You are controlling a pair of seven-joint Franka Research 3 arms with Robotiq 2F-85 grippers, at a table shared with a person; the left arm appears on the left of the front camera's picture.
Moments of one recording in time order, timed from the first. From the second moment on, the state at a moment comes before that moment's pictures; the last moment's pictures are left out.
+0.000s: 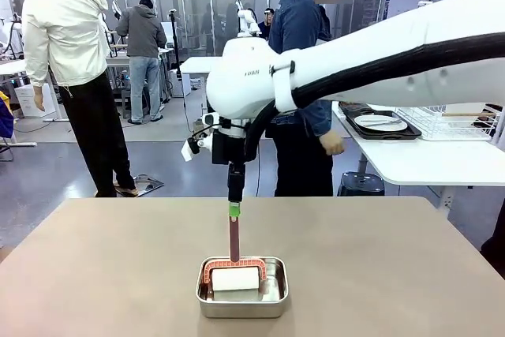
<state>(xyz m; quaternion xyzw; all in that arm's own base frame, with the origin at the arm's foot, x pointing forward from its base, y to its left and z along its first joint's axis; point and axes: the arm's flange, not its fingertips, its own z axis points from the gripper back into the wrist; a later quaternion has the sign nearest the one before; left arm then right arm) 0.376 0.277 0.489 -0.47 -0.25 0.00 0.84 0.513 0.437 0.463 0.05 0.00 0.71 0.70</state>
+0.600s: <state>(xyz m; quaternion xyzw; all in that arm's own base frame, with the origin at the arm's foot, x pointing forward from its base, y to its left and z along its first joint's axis) 0.376 0.277 0.489 -0.47 -0.25 0.00 0.84 0.538 0.443 0.427 0.07 0.08 0.71 0.70</state>
